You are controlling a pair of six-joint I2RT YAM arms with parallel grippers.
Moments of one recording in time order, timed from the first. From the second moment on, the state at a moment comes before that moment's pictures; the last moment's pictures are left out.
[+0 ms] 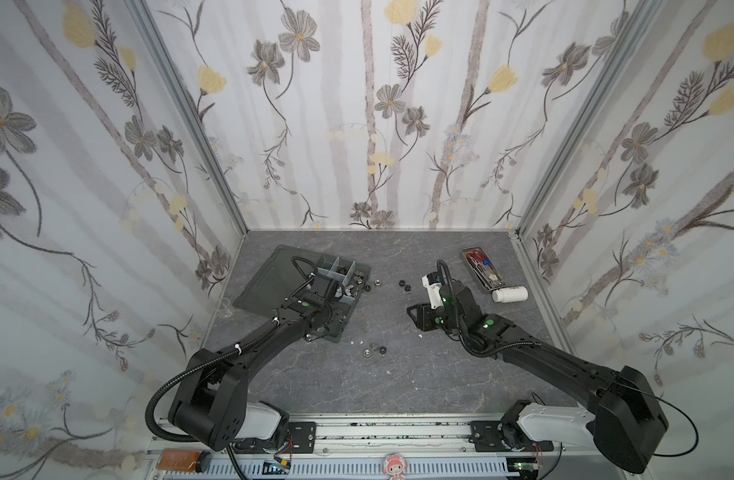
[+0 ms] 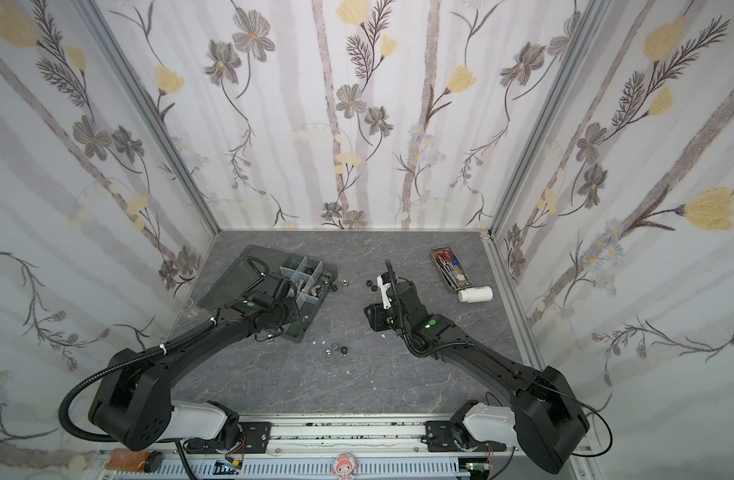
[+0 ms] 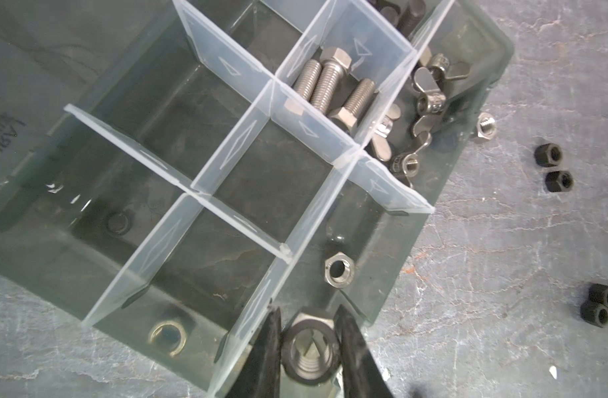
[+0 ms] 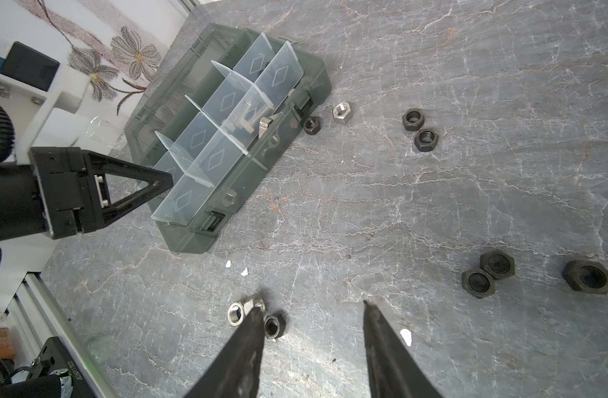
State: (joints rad) left arm -0.46 1.39 0.86 -0.49 -0.14 -0.69; right arm 0.69 1.24 0.78 -0.18 -0.07 0.47
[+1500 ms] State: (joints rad) left arm -0.48 0.95 0.93 -0.65 -0.16 -0.66; right arm 1.05 1.60 1.00 -0.31 0.06 0.47
